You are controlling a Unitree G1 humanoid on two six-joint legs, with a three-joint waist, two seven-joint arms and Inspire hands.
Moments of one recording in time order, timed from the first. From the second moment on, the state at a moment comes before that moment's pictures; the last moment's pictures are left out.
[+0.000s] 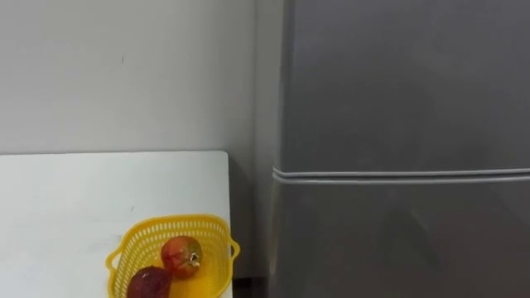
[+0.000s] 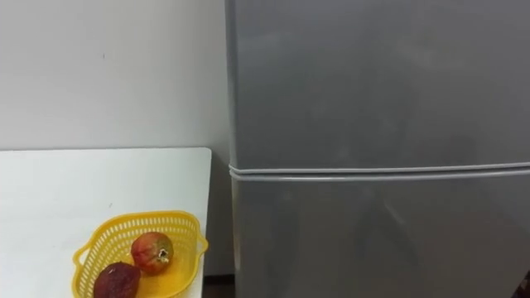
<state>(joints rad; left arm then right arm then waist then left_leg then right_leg) 0.29 0.22 0.23 1.01 0.05 0.04 0.01 0.13 -0.33 -0.24 0.80 -0.06 0.02 -0.10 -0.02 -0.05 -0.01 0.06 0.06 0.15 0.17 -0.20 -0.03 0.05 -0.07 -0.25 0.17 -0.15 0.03</state>
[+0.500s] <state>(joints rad) 0.27 0.22 0.21 1.08 0.05 0.03 0.01 0.13 -0.26 -0.15 1.10 -0.09 0.00 -0.02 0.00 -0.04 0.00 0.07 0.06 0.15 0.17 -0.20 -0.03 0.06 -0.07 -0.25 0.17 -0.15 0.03</state>
